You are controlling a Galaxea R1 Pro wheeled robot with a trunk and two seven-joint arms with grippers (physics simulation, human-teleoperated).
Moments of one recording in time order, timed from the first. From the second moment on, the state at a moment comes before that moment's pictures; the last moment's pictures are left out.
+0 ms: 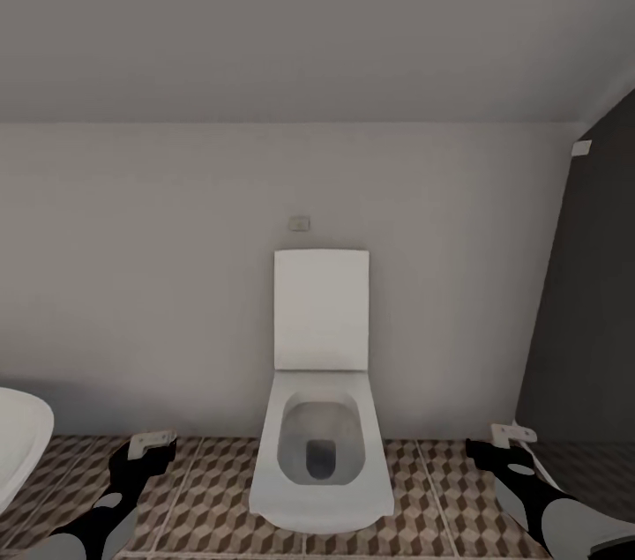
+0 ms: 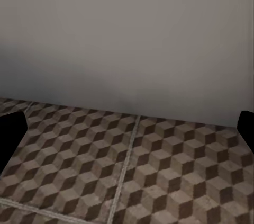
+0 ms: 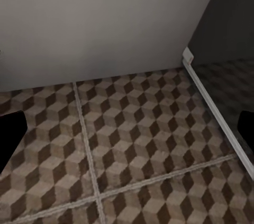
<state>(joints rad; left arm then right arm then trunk) -0.60 0.20 -0.22 -0.12 0.31 -0.40 0.08 -0.70 -0.21 0.27 -0.07 -0.35 -0.15 -0.13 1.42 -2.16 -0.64</state>
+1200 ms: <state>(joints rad) -0.60 0.20 -0.22 -0.12 0.31 -0.40 0.08 -0.70 -0.21 0.27 -0.08 -0.33 -0.14 -0.14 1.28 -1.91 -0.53</state>
